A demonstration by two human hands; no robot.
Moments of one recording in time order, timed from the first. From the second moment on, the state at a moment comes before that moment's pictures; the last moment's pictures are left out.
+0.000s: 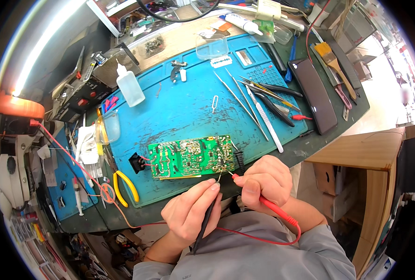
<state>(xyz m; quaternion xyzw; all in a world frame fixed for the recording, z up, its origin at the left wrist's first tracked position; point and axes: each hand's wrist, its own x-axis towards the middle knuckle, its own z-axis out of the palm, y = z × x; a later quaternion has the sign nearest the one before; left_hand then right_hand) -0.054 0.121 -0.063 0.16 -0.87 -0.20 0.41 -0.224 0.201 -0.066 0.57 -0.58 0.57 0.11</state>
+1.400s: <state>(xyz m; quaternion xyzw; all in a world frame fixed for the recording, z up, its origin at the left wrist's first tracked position) -0.049 0.123 -0.053 0.19 -0.86 -0.22 0.42 -0.218 0.200 -0.061 0.58 -0.58 0.56 0.10</state>
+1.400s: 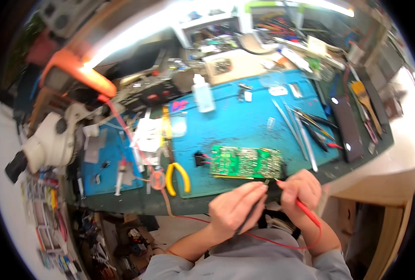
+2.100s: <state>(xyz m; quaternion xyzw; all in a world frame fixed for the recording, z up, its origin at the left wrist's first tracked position) -0.048 0.122 -0.050 0.19 -0.86 -0.21 0.43 -0.216 0.203 -0.065 0.57 -0.59 0.56 0.10</state>
